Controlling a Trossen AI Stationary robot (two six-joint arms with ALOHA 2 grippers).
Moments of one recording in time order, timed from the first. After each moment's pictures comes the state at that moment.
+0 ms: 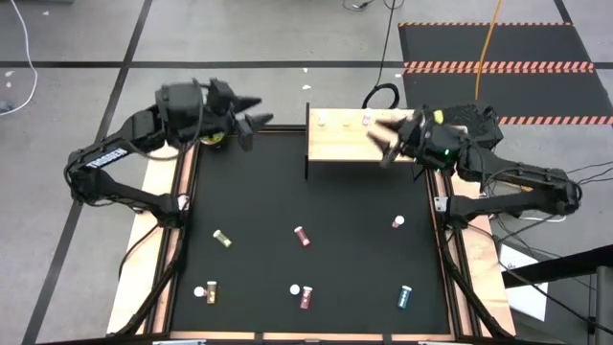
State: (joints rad) left arm 0.25 1.21 1.58 -0.59 -0.22 -0.25; right arm -0.21 0.90 0.93 -0.19 0.39 -0.08
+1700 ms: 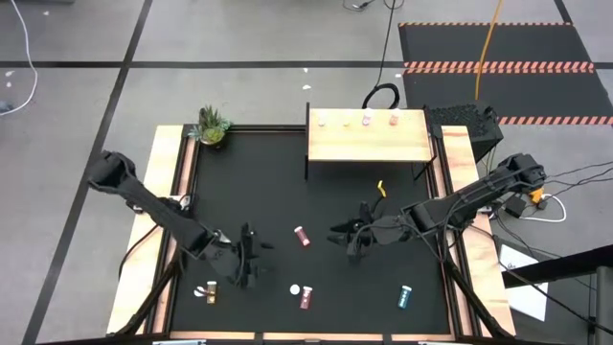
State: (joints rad) left arm -0.61 1.38 0.65 0.10 -0.47 -0.48; right arm 0.39 1.35 0.88 -0.03 0.39 0.71
